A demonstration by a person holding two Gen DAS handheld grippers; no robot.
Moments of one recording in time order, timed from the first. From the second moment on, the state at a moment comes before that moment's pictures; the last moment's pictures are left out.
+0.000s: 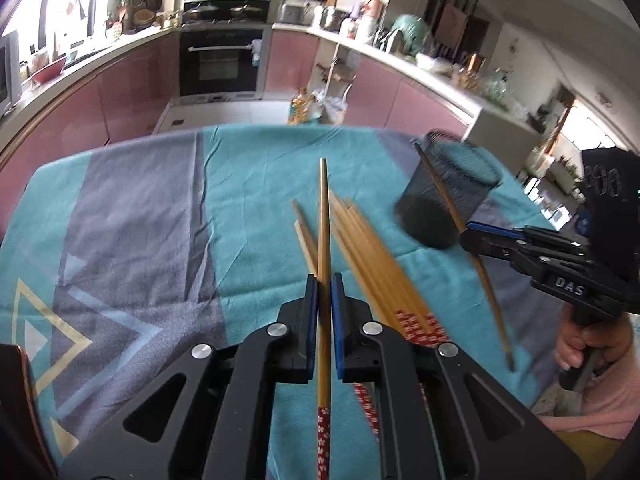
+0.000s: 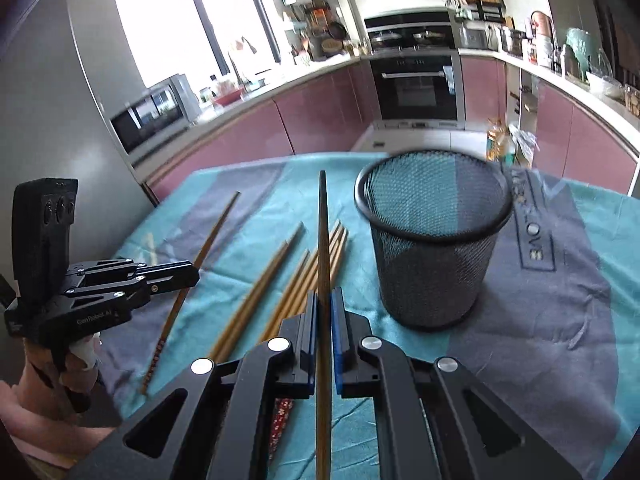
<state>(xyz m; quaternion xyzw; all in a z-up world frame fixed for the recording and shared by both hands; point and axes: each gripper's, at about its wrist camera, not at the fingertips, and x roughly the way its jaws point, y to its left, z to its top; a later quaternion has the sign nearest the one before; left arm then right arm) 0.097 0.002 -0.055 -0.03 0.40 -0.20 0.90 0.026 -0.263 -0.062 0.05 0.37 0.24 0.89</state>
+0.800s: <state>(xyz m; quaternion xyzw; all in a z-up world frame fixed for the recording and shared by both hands) 0.093 -0.037 0.096 -0.09 0.24 -0.31 0.92 0.032 -0.313 0.055 0.07 0.21 0.25 0.94</state>
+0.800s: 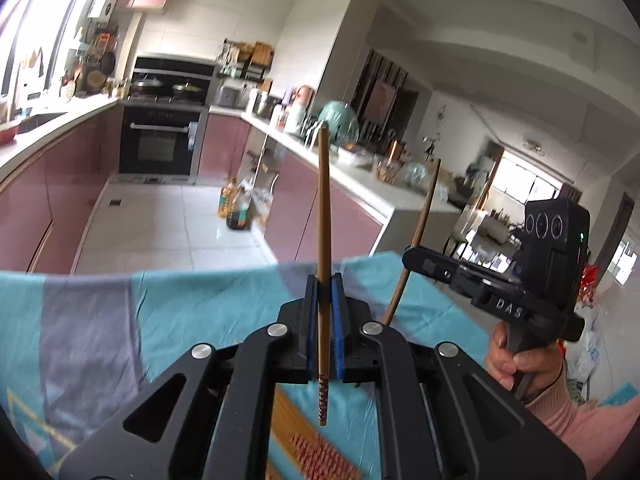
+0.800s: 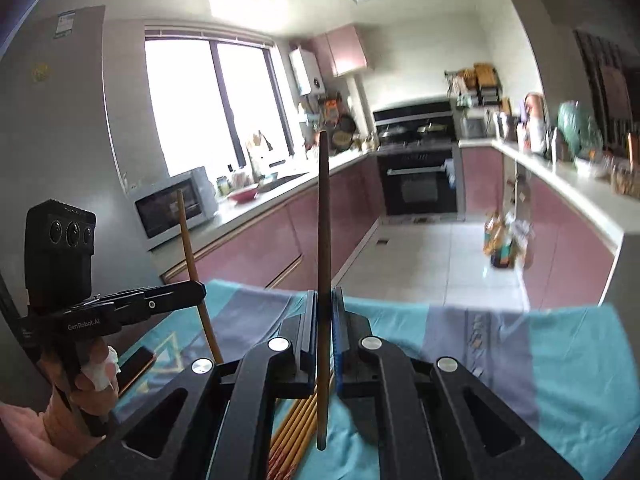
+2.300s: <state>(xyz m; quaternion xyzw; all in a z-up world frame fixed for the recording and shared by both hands) 0.172 -0.114 0.025 -0.02 0.31 -0.27 0.91 0.106 -0.313 -0.010 0.07 0.32 0.17 0.93</state>
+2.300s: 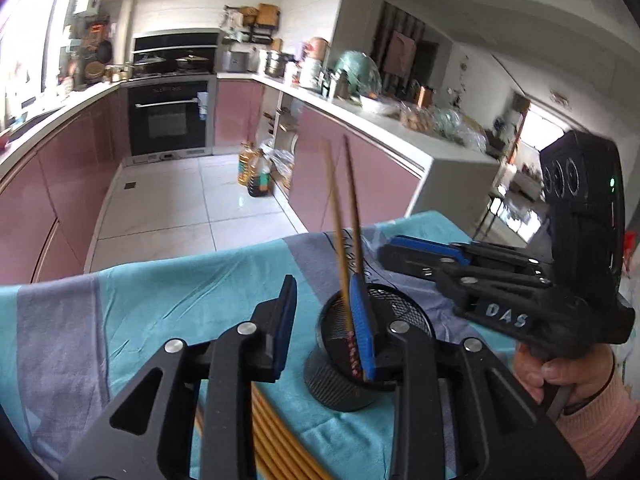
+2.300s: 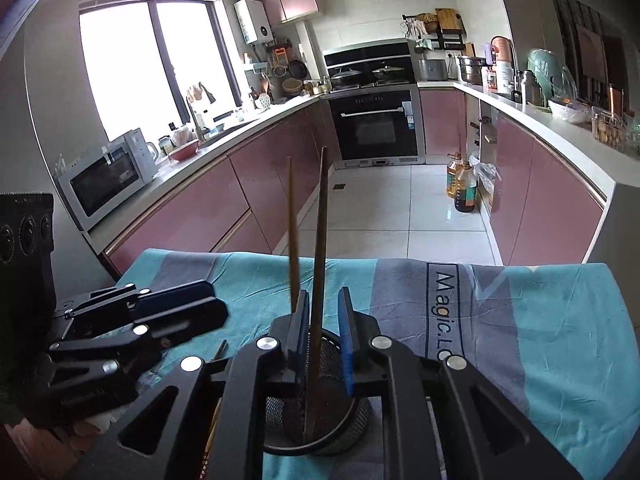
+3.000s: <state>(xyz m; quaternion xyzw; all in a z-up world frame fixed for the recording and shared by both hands) 0.079 0.000 -0.074 0.00 0.39 -0.16 0.91 0.022 -0.252 -0.071 0.02 0.38 0.29 0.88</state>
